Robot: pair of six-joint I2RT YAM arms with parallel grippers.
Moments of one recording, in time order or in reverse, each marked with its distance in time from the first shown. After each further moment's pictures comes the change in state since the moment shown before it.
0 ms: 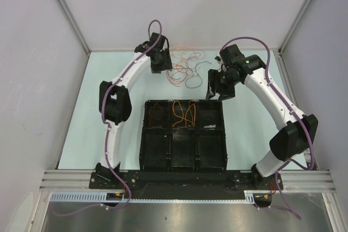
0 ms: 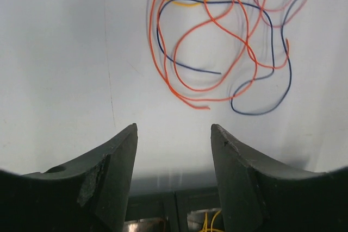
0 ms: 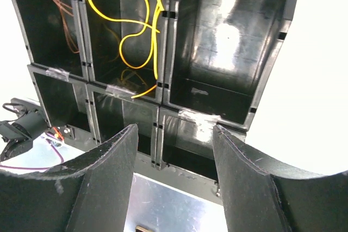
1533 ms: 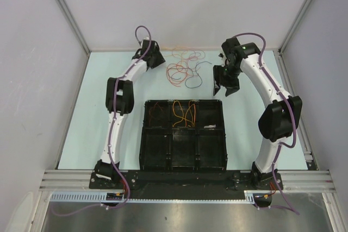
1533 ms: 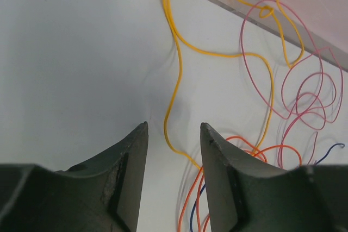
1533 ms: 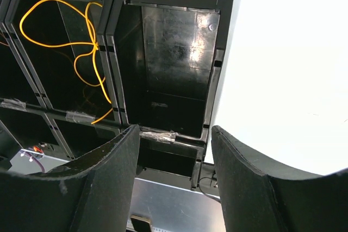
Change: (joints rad) left arm 0.149 0.365 0.130 0.495 0.040 -0.164; right arm -0.113 0.258 0.229 -0.172 0.052 -0.100
